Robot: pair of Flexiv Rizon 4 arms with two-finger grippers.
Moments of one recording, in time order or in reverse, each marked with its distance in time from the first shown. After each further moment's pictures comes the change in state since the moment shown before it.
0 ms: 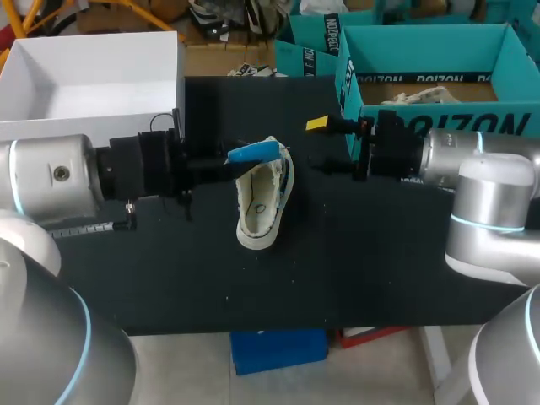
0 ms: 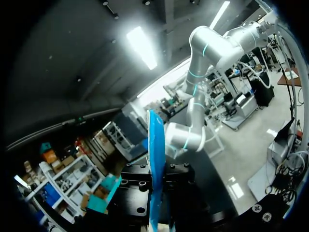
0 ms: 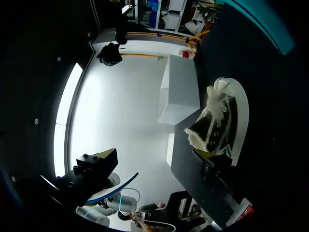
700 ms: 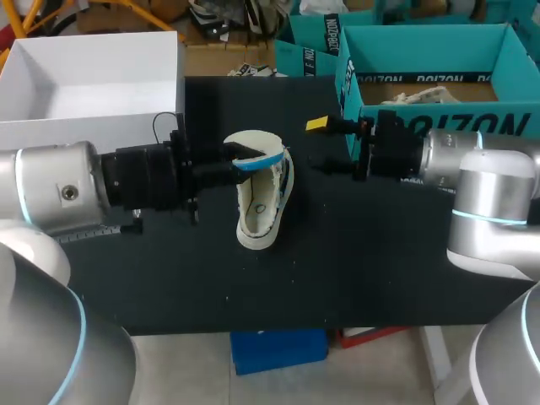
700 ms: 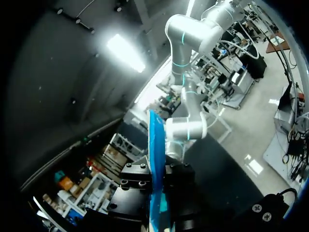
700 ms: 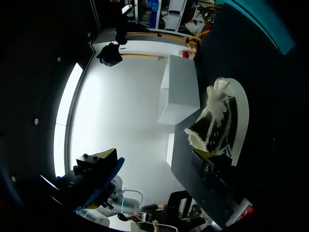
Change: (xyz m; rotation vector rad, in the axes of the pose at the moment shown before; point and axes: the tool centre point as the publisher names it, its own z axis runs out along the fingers) left arm 0.005 0.002 0.006 0.010 -0.028 0.302; right arm 0.000 0.000 0.000 -0.001 0.001 0.000
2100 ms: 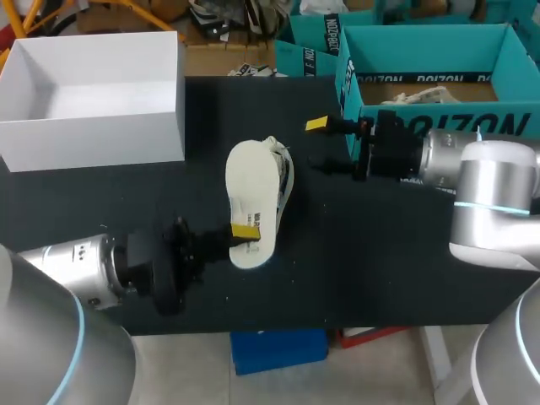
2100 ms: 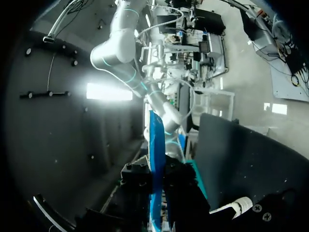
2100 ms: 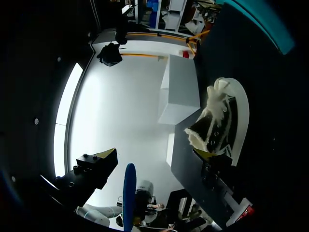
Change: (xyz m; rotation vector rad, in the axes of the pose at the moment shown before) left arm 0.115 0.037 -0.016 0.125 -0.146 0.564; right arm 0.000 0.000 0.000 0.001 -0.001 0.000
